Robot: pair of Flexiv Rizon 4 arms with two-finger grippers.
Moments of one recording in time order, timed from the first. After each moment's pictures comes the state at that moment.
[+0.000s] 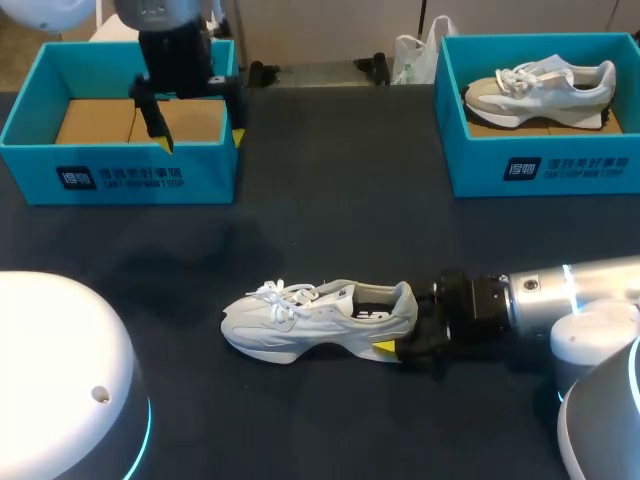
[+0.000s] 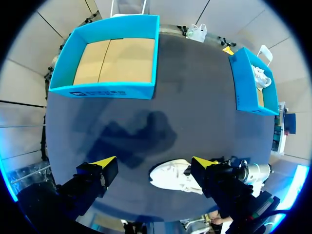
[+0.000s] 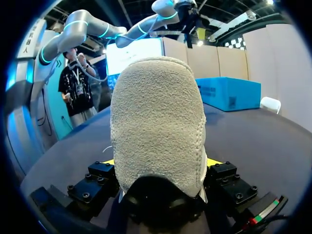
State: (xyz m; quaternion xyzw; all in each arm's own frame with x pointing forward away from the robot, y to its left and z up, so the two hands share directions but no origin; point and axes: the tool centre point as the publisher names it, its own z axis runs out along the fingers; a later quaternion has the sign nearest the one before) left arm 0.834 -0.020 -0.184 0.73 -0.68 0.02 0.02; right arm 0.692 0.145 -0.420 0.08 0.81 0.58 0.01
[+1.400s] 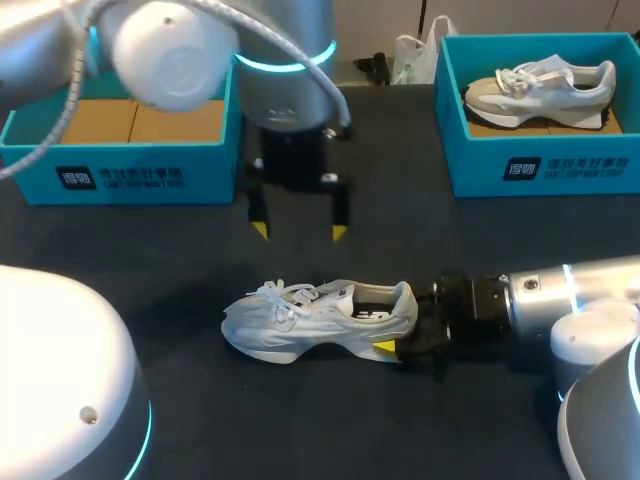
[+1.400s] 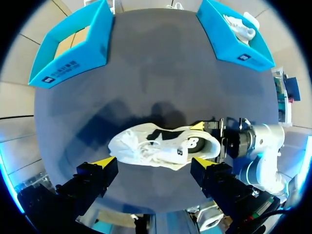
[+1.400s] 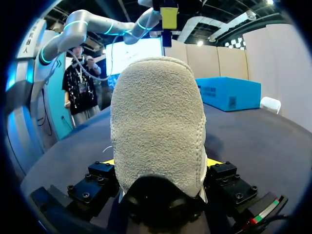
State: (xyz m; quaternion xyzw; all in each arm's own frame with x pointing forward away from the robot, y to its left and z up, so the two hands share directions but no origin) left arm 0.713 -0.152 -0.238 0.67 -0.74 -0.02 0.03; right arm 0.692 0.145 -0.420 0.08 0.81 0.58 0.01
